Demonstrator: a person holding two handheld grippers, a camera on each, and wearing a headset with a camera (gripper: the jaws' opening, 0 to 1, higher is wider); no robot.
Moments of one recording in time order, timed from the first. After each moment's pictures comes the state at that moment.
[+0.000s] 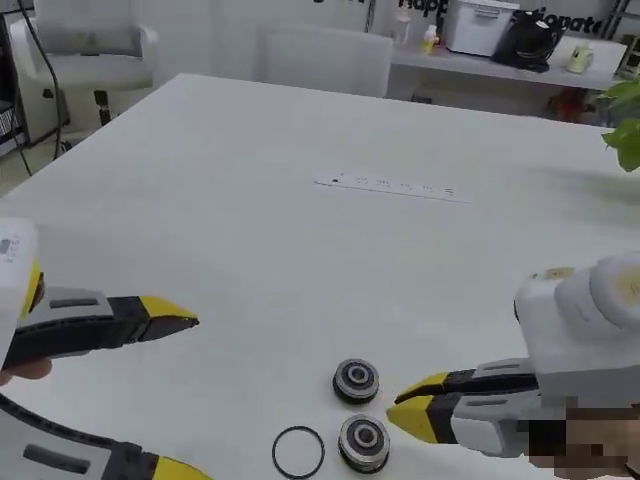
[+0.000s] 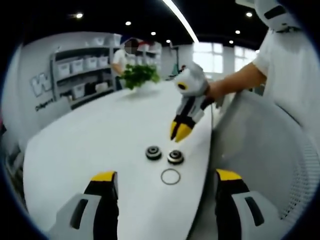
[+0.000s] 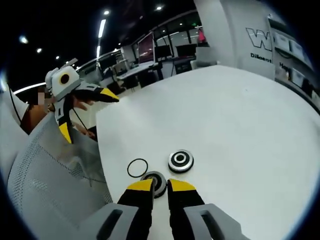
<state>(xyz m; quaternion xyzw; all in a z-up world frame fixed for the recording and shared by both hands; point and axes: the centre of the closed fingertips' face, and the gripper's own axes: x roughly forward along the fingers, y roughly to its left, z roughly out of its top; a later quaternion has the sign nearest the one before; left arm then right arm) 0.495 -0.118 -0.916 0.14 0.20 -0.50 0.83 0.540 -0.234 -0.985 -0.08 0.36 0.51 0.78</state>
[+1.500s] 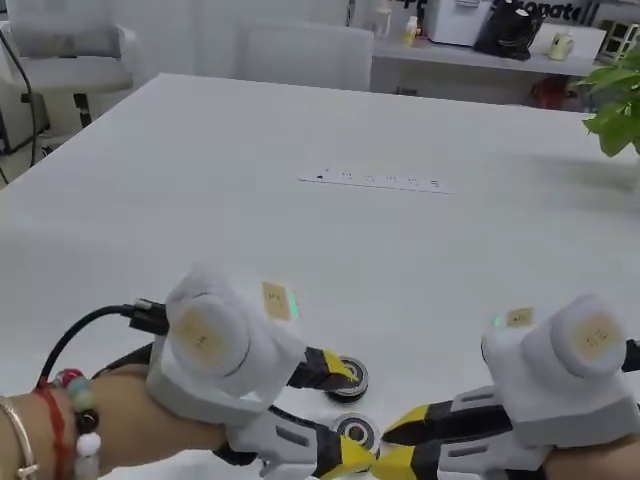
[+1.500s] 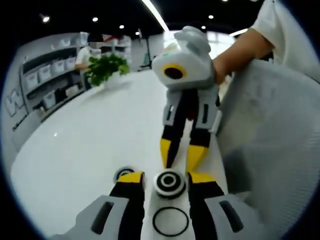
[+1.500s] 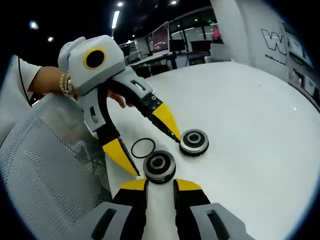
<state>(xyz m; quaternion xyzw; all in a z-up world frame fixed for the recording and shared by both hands) 0.531 -0.228 -0.997 0.21 0.21 -0.58 0.76 0.519 -0.230 -1.021 -0.12 0.36 0.56 0.74</state>
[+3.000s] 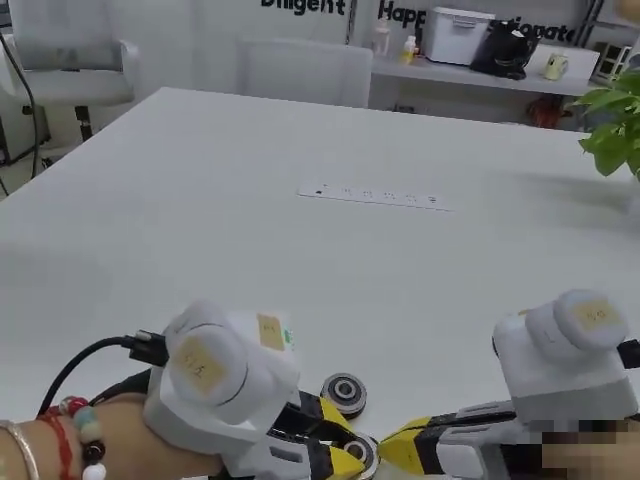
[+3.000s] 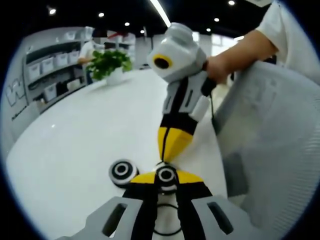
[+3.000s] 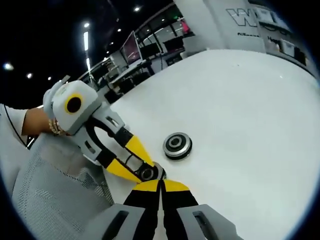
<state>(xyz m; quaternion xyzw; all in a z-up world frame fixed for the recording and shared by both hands) 0.528 -0.226 -1.003 0.18 0.22 -0.58 0.77 0.537 -0.234 -1.011 0.00 0.41 0.50 0.76</state>
